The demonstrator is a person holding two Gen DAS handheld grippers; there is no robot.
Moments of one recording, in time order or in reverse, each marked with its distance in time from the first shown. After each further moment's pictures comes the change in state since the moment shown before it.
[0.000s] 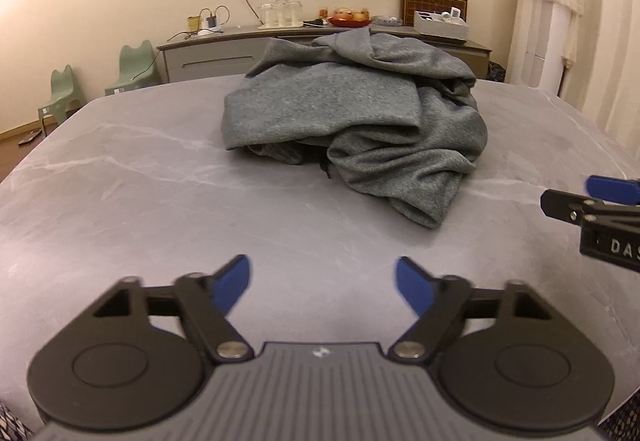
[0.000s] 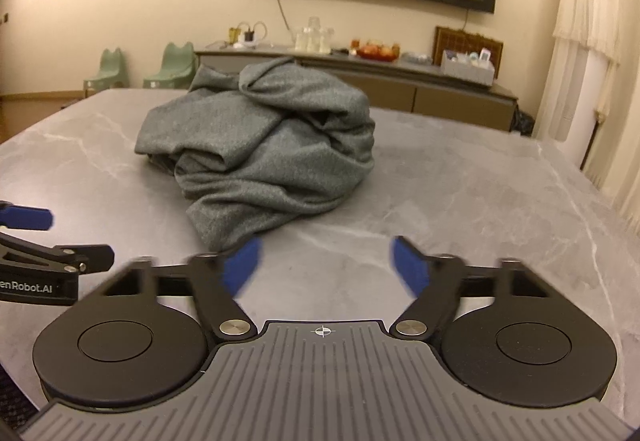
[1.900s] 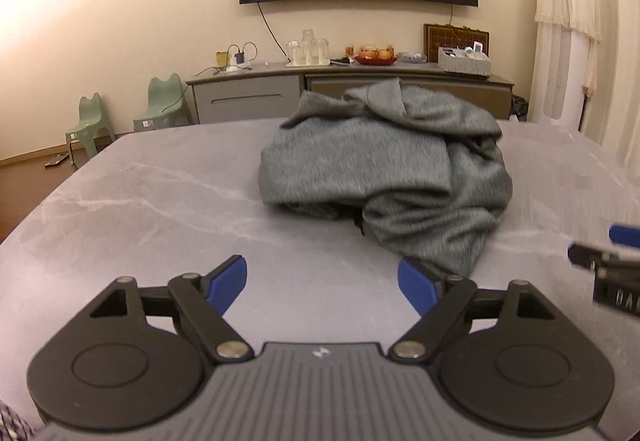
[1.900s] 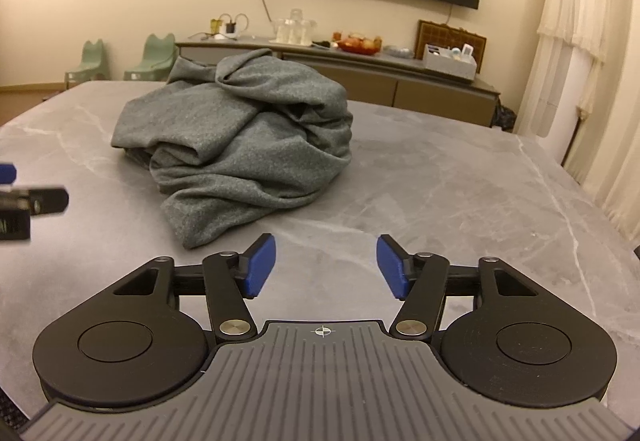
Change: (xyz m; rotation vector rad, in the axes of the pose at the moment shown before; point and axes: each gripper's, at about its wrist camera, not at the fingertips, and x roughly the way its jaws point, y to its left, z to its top) left arm -0.018 0.012 0.030 -0.023 -0.116 0.073; right arm 0.004 -0.005 0.005 -0.018 0.025 -0.072
